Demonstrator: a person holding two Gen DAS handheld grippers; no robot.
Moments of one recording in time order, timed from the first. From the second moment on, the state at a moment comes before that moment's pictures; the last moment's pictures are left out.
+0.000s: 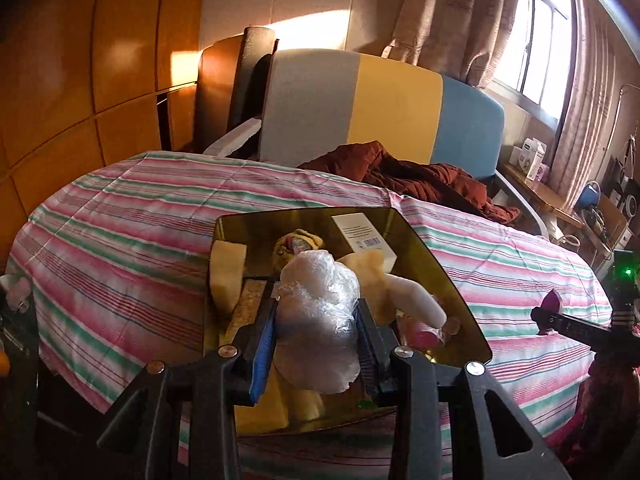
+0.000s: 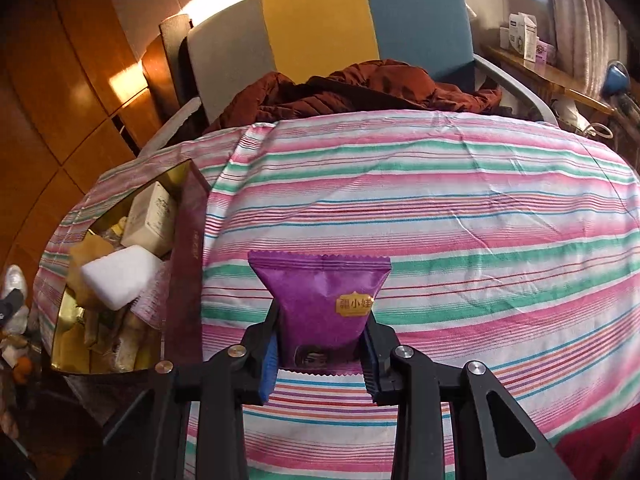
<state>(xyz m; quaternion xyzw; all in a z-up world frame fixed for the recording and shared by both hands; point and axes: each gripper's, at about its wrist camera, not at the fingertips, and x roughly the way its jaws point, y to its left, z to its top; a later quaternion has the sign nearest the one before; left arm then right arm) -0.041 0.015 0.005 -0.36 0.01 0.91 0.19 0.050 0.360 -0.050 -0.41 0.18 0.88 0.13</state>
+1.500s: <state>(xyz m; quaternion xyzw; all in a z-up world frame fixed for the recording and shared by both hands) -0.081 0.007 -0.030 -0.39 0.01 0.91 0.15 0.008 0.168 -0.029 -0.35 0.02 0.94 -0.01</state>
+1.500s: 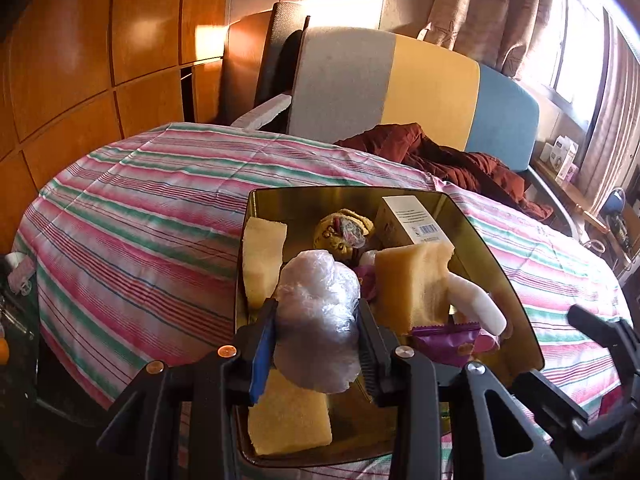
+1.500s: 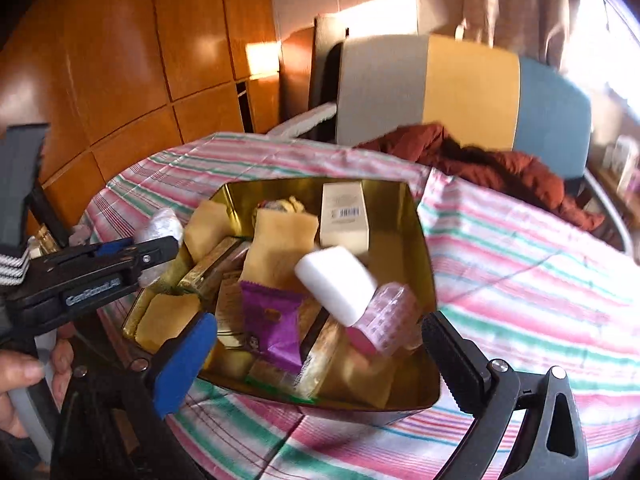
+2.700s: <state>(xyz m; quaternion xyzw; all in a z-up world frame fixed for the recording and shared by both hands) -0.041 0.011 -0.002 -0.35 0.03 0.93 0.09 0.005 0.197 -0.017 -0.36 0.03 0.93 0.10</state>
